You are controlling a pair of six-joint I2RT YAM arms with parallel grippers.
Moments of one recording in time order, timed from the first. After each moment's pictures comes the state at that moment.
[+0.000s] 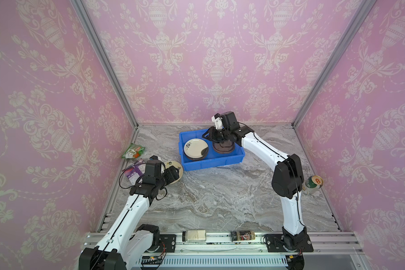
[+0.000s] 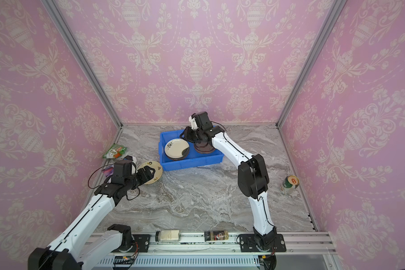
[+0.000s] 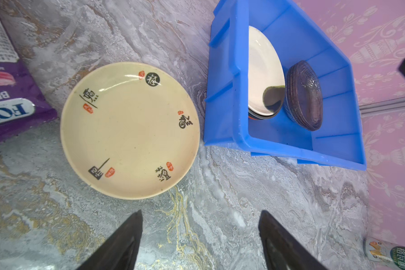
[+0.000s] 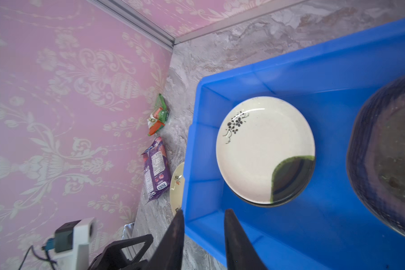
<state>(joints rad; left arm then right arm) -0.12 0.93 0.59 -0.44 0.15 -0.67 0.53 2.06 1.91 -0.43 -0.44 0.68</state>
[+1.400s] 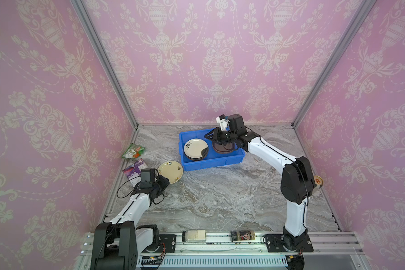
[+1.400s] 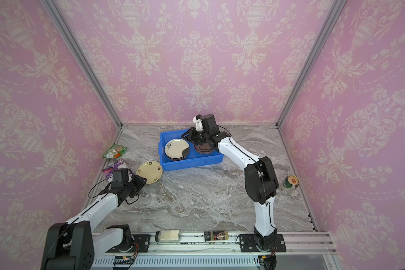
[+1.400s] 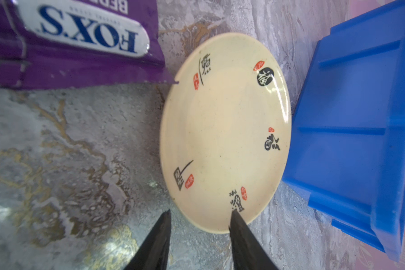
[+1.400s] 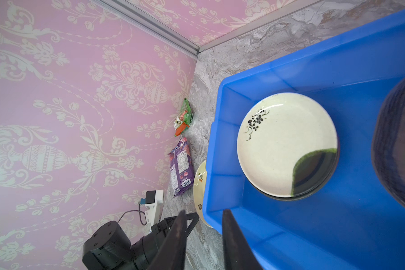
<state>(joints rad) 0.09 1.14 0.40 -0.15 0.22 -0.86 0.49 1.98 1.69 -0.22 -0.53 0.79</state>
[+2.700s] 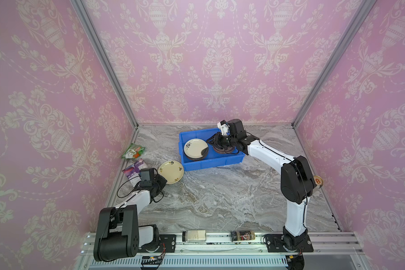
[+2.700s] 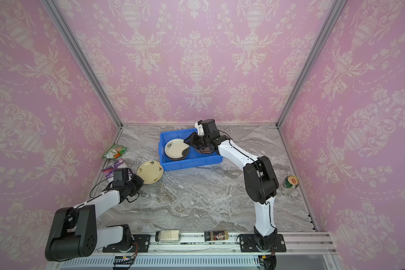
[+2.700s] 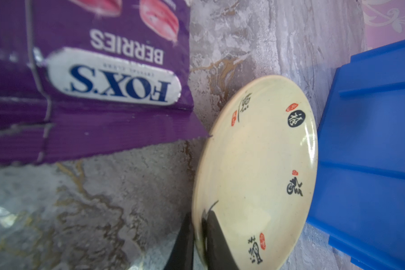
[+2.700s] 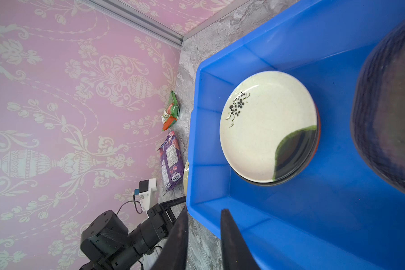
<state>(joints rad) 0.12 1.27 0.39 0.00 0.17 -0.86 0.49 1.98 1.59 -0.17 -0.53 0.81</state>
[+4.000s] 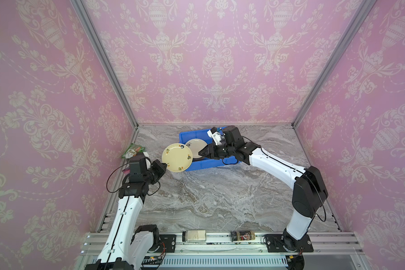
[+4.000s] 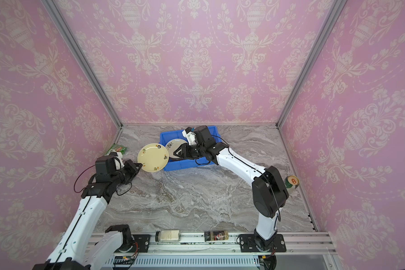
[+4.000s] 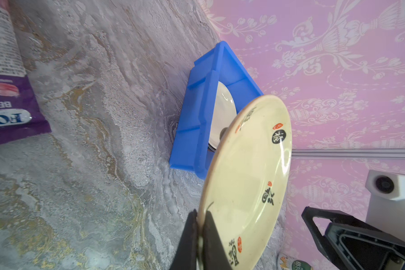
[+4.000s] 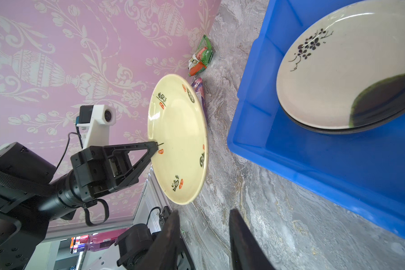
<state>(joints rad) 0.06 0.92 0.70 -0.41 0.38 -0.84 0.64 1.79 1.48 -0.27 -0.57 0.66</state>
